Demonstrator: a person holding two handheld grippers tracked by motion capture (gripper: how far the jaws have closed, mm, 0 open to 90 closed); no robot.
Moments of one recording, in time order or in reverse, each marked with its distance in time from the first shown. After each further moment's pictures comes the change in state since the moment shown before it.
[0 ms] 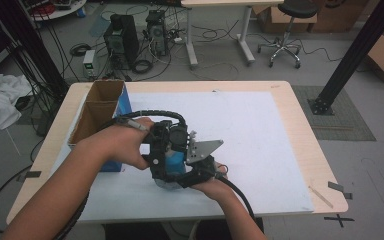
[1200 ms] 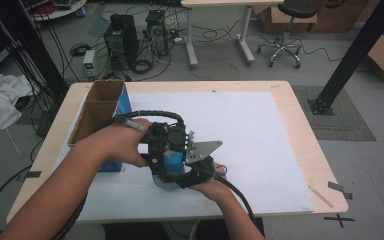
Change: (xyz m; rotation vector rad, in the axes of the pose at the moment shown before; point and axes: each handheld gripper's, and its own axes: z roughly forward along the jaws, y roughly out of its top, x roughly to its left) left arm -0.001 -0.003 0.000 0.028 0.021 -0.007; right arm 0.001 0.000 0.002 -0.006 -0.007 0.000
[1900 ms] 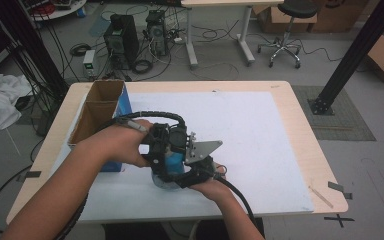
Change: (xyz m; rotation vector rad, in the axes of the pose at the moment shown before) left arm -0.002 0.003 0.000 0.016 -0.002 0.001; right arm 0.001 0.001 0.000 -0.011 0.002 0.009
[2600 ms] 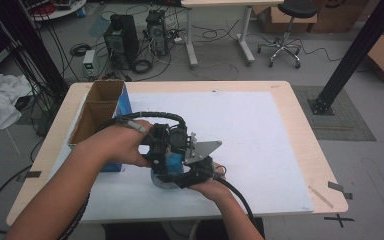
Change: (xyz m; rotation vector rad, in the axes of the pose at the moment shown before) left arm -0.003 0.001 -0.004 0.007 0.015 -0.007; right arm 0.001 0.001 0.001 -0.004 0.002 -0.006
